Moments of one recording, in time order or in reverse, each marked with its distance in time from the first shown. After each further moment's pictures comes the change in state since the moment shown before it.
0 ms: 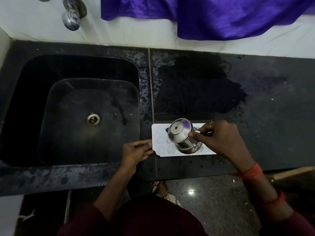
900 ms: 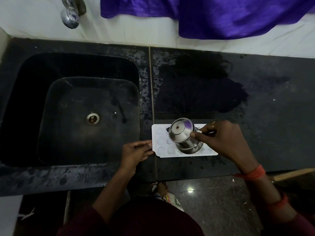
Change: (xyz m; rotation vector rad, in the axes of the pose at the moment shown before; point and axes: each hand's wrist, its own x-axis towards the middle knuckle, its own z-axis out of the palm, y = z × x) left_hand -0.001 0.001 0.001 0.000 0.009 -0.002; right_hand 0.005 0.002 -0.003 0.009 -0.013 -0.005
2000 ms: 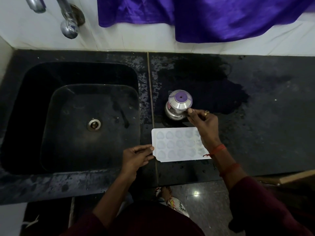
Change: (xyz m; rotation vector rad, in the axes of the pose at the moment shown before) left_hand -0.004 0.004 0.002 0.015 0.007 0.003; right_hand 0.076 0.036 0.084 1.032 0.230 0.056
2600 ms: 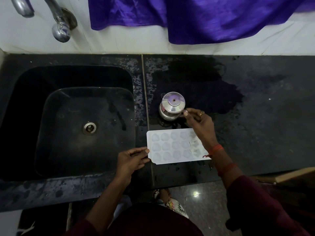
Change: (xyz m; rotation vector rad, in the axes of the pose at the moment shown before) left_hand 0.003 -0.003 -0.001 0.002 -0.004 0.010; right_hand 0.009 0.008 -0.012 -0.171 -0.009 0.039
